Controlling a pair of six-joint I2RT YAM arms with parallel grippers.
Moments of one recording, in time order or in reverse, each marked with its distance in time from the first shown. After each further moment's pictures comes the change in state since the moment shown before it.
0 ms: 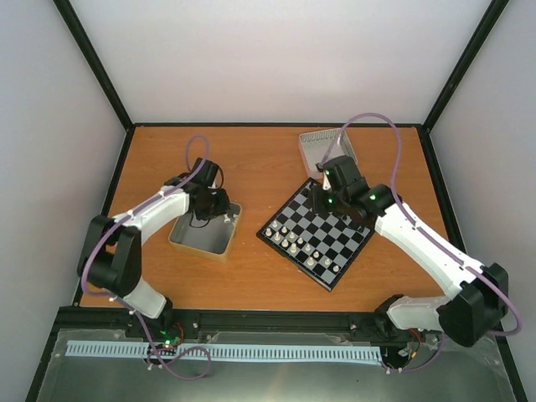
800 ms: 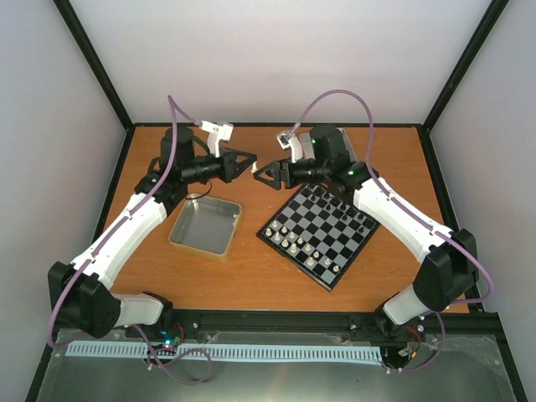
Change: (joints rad) left arm -0.028 -0.318 0.124 0.423 0.523 0.315; right arm -0.016 0.280 0.243 0.389 -0.799 -0.009
